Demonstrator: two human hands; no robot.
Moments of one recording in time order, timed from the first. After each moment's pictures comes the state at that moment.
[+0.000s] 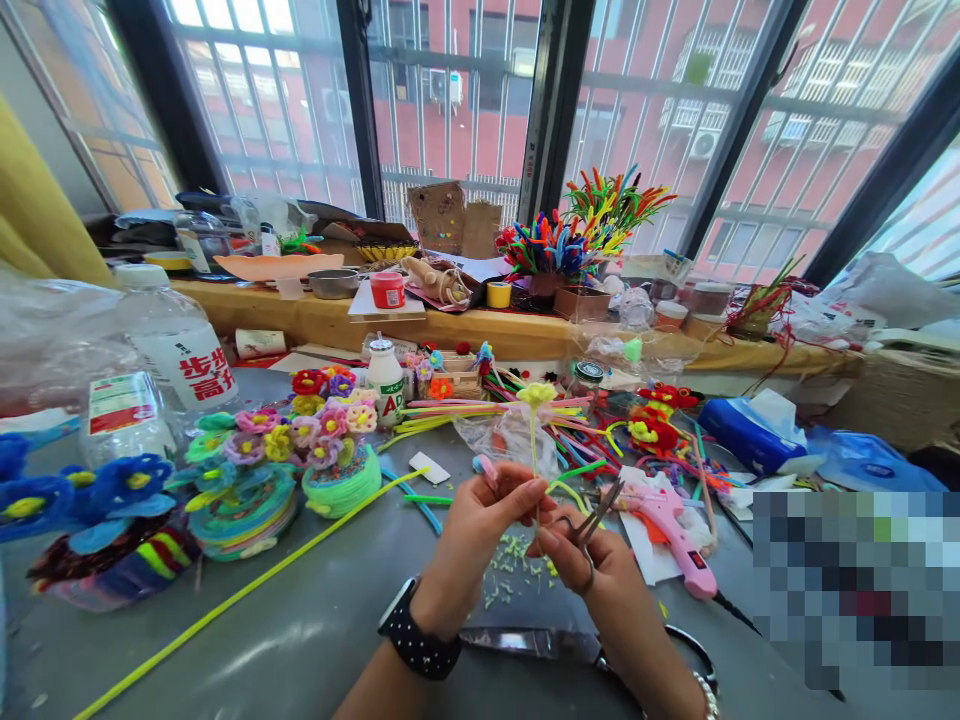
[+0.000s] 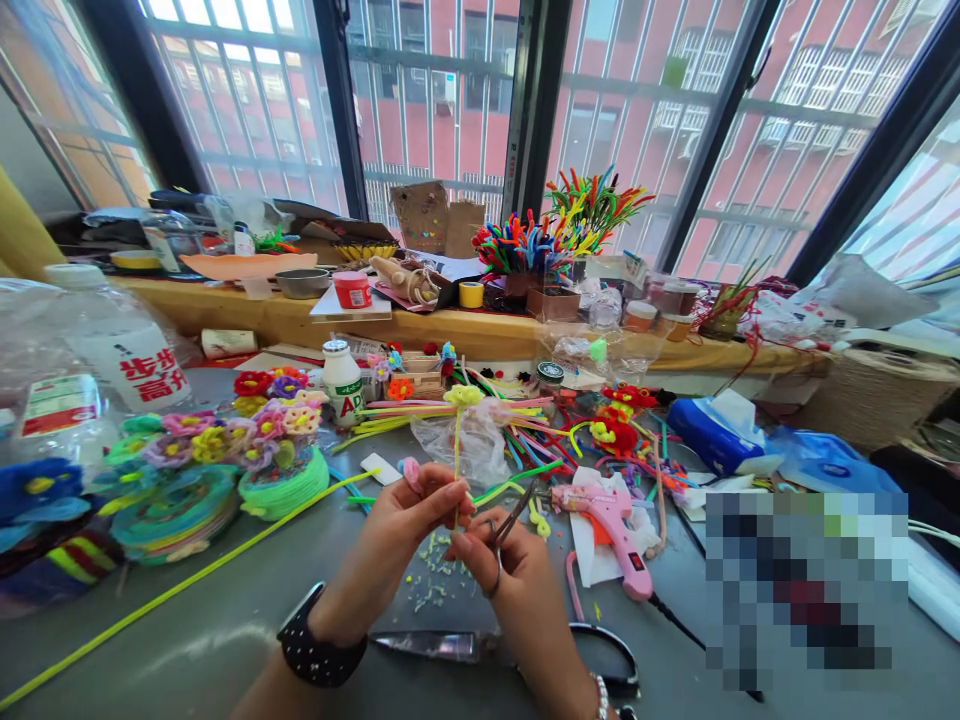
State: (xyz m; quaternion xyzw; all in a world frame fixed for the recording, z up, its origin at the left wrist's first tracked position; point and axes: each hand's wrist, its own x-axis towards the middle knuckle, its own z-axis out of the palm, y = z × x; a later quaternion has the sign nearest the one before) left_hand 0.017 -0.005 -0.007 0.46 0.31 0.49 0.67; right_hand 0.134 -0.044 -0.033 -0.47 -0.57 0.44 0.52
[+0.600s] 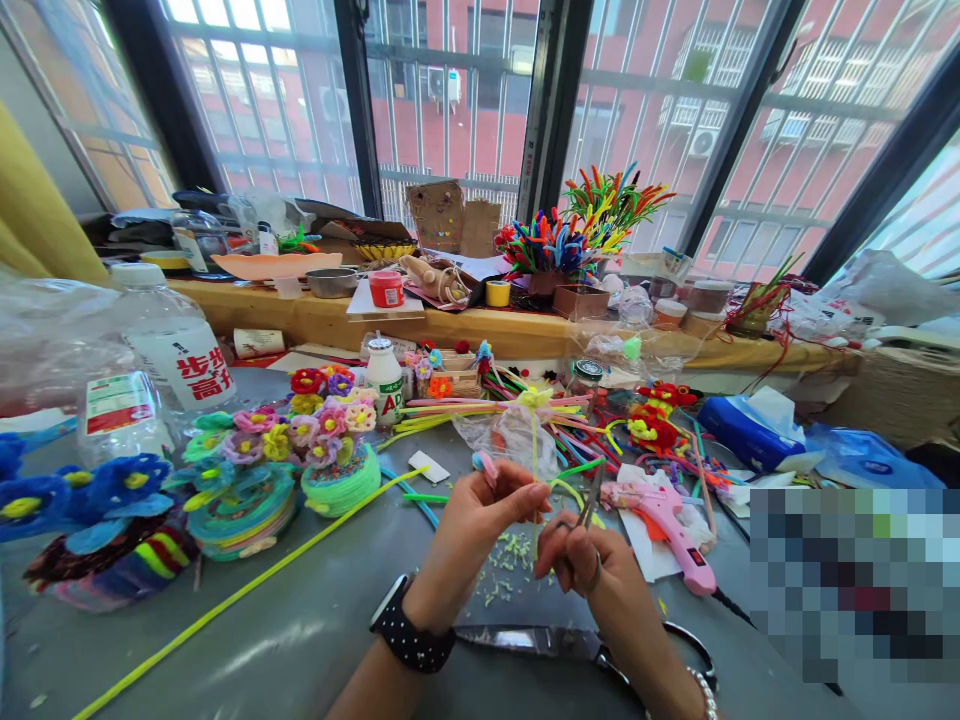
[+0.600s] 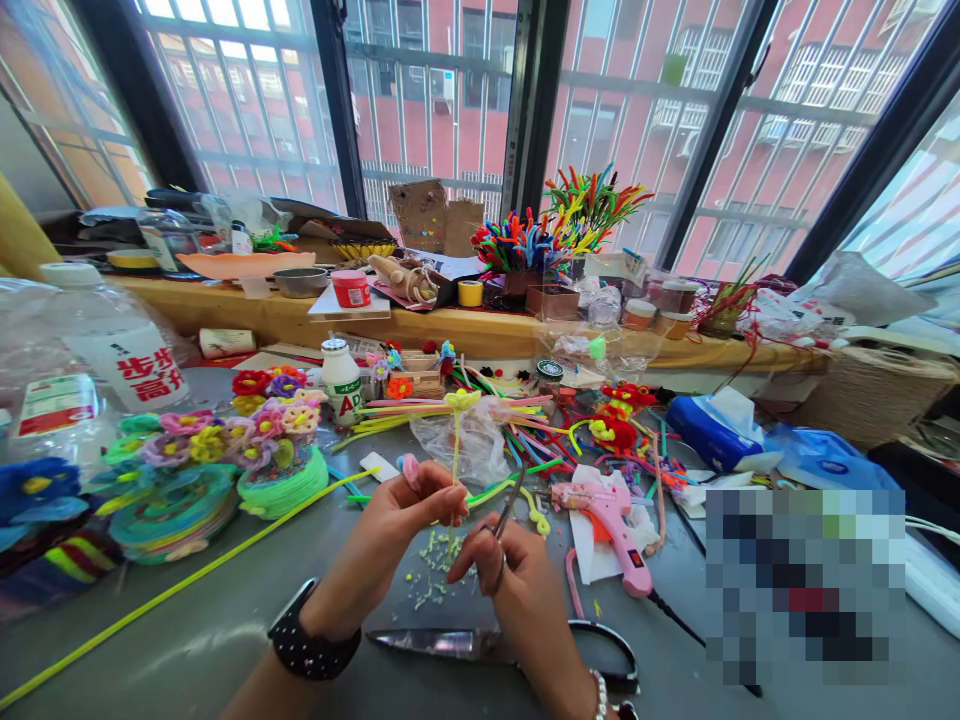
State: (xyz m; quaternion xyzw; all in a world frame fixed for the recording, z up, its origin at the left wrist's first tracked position) left_hand 0.012 -0.007 0.002 0.51 0.32 0.48 0.64; right_hand 0.137 -0.046 -0.037 -0.47 -0.62 0.39 0.50
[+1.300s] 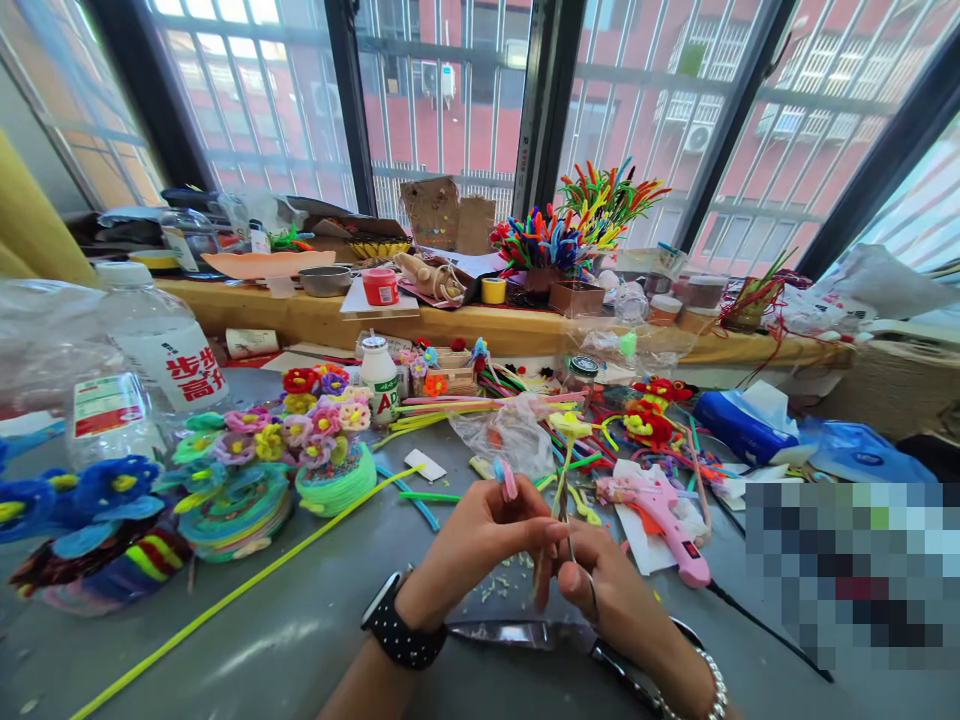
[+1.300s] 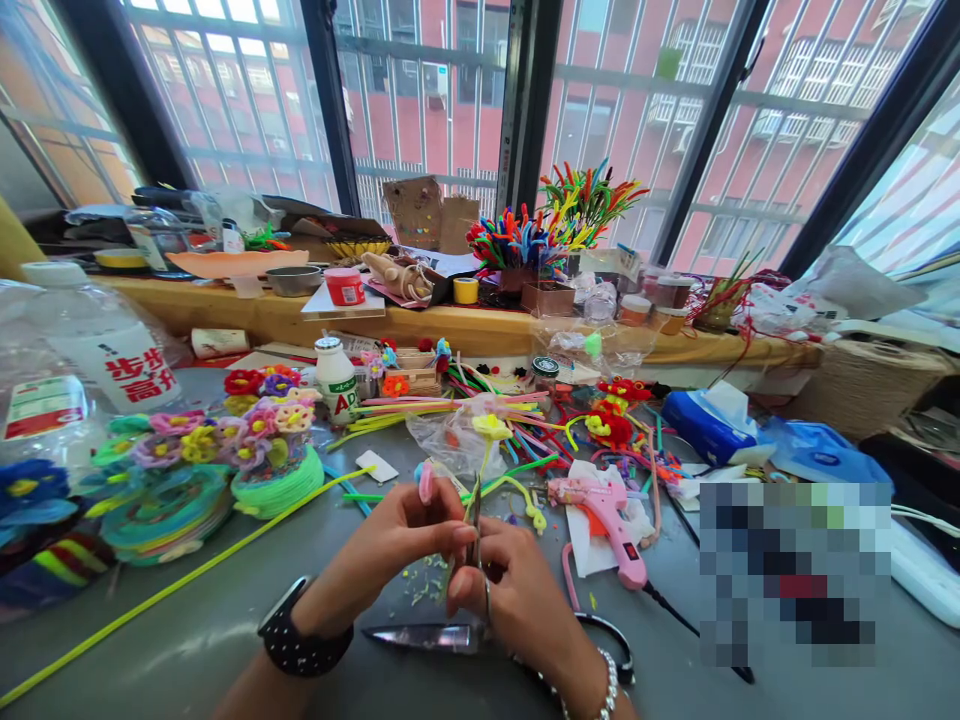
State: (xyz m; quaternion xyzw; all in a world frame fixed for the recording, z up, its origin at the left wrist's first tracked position) left_hand 0.010 -0.009 0.000 0.56 0.27 0.35 0.70; right_hand 0.146 -0.047 -0.025 -0.43 -0.73 0.34 0.40
